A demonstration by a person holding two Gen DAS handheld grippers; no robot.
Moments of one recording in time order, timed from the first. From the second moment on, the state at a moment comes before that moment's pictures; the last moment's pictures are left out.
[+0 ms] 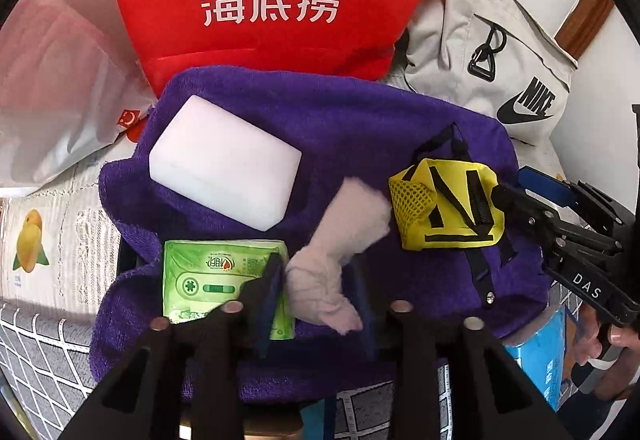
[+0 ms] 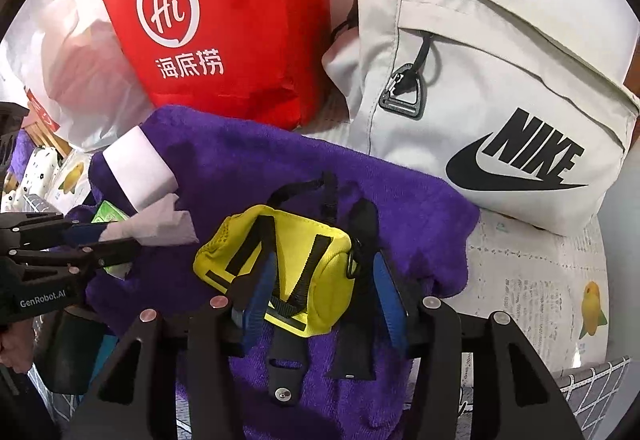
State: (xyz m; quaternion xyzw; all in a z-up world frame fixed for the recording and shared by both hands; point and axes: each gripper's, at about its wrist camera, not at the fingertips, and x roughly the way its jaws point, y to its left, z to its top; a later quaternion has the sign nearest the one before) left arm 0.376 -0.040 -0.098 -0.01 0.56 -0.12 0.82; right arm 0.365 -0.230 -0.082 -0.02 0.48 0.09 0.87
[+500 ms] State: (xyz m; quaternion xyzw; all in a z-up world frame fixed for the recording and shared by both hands) left arm 0.367 -0.032 -0.073 0.00 0.54 -0.10 0.84; right arm 0.358 -0.224 -0.068 -0.04 0.46 0.09 0.88
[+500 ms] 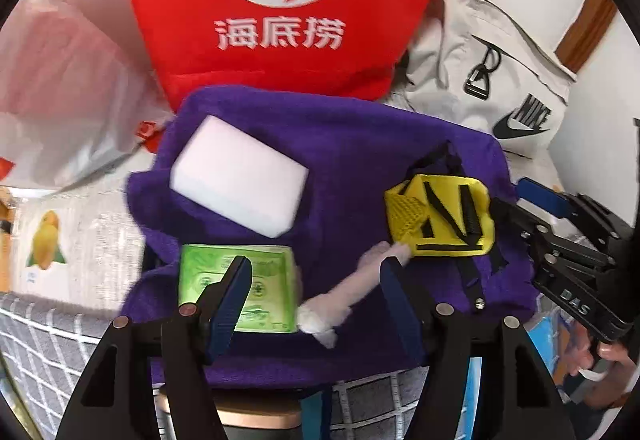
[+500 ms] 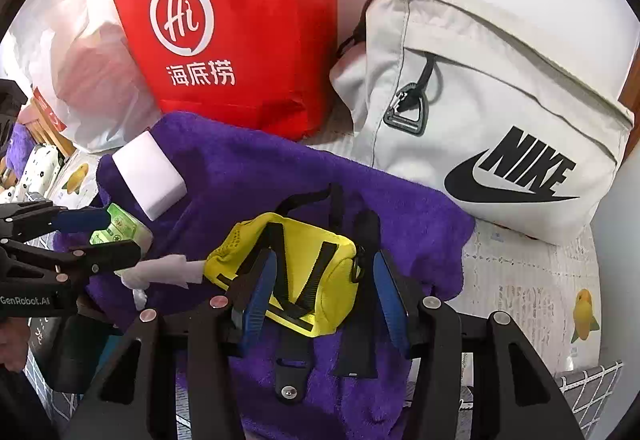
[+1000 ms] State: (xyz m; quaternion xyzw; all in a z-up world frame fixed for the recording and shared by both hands) left arm 0.320 -0.035 -0.037 0.05 0.50 -0.05 0.86; right arm 0.302 -0.206 -0.014 -0.01 0.42 0.13 0.90
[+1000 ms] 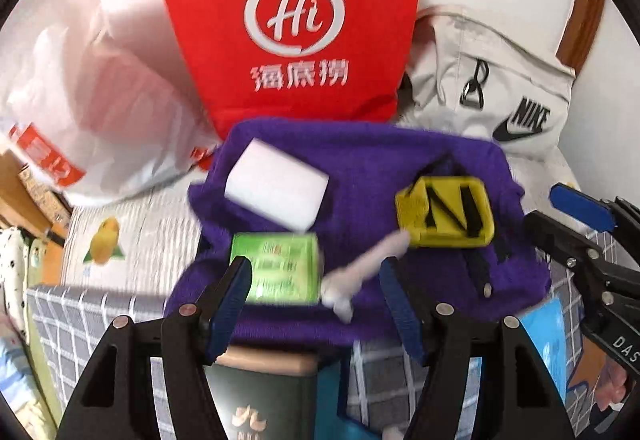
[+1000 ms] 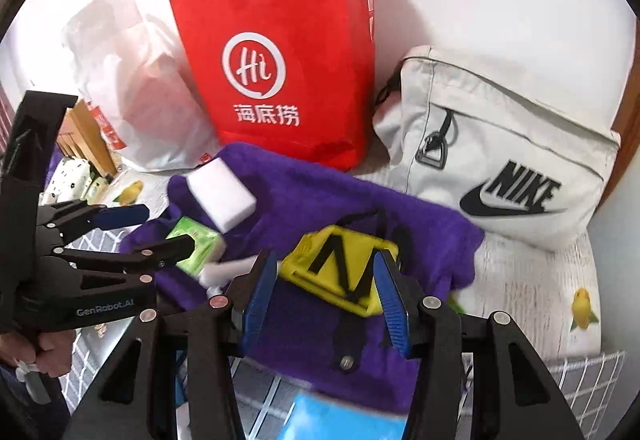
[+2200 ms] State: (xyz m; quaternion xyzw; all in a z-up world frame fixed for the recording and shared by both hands) left arm 0.095 -0.026 -0.119 -0.02 0.55 -0.15 0.83; right arm 0.048 -0.201 -0.106 0.02 0.49 0.12 0.86
